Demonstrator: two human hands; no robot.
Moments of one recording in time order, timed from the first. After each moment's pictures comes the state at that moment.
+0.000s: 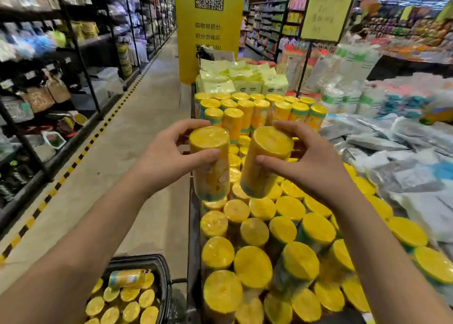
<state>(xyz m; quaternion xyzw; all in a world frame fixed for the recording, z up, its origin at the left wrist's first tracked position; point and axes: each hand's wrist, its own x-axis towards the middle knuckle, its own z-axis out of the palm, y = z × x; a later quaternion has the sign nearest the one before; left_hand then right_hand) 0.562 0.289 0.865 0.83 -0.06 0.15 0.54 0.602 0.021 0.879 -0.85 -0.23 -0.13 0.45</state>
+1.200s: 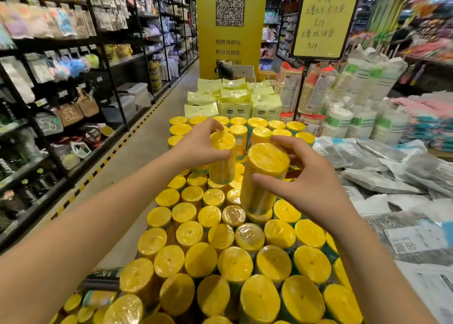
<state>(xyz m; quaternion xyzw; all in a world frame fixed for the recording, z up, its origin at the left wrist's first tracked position) 0.785 0.143 0.894 0.95 0.02 0.14 0.29 0.752 -0.121 0.896 -0.82 -0.29 -0.10 0.48</state>
